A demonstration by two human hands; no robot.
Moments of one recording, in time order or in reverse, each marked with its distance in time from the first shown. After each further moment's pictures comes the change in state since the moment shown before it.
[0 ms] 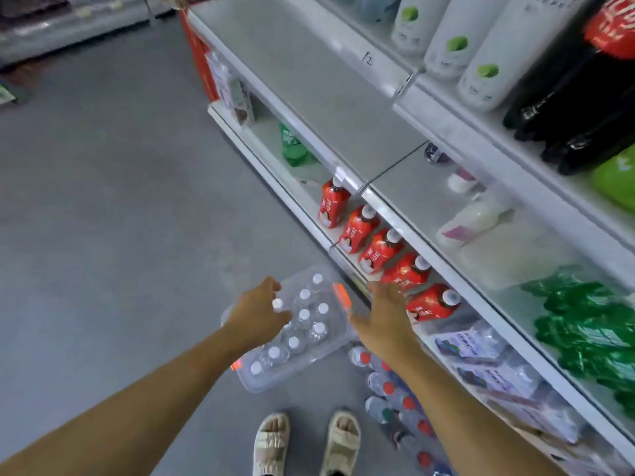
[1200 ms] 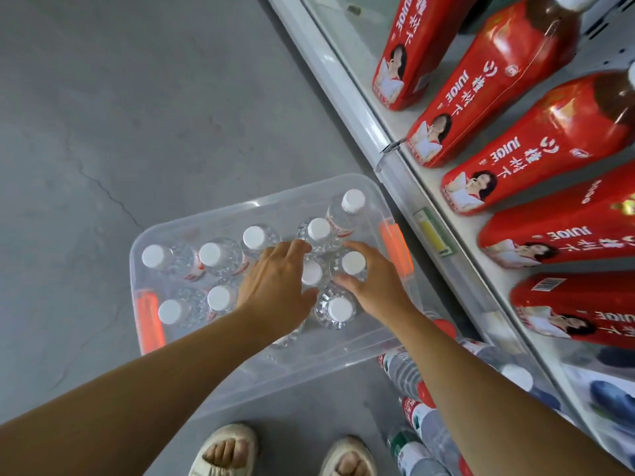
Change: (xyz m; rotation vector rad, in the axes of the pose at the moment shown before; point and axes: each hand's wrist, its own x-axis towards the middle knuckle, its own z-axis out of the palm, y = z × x) left_hand 0.269 -0.168 0.290 0.168 0.167 0.117; right_hand 0.245 0.226 0.365 0.266 -0.244 -0.146
